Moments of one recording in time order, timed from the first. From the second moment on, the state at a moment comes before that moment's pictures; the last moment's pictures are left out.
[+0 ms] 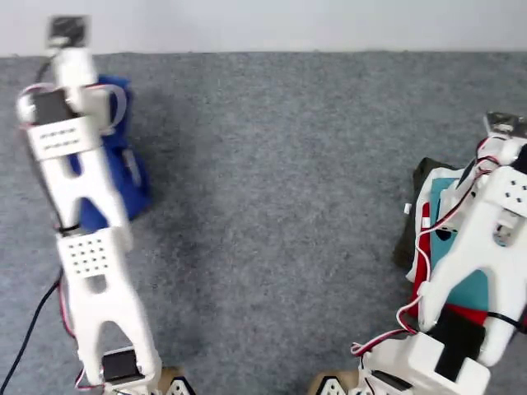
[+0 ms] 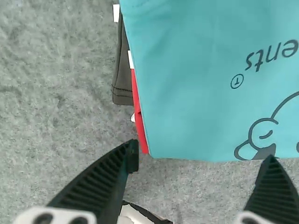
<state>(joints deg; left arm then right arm) -13.5 55.0 -83.8 99.4 -6.3 26.4 -3.8 -3.7 100.3 13.9</state>
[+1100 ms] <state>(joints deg) 31.8 9.6 -20.8 99.4 -24.0 26.4 -3.8 1.5 100.4 13.9</state>
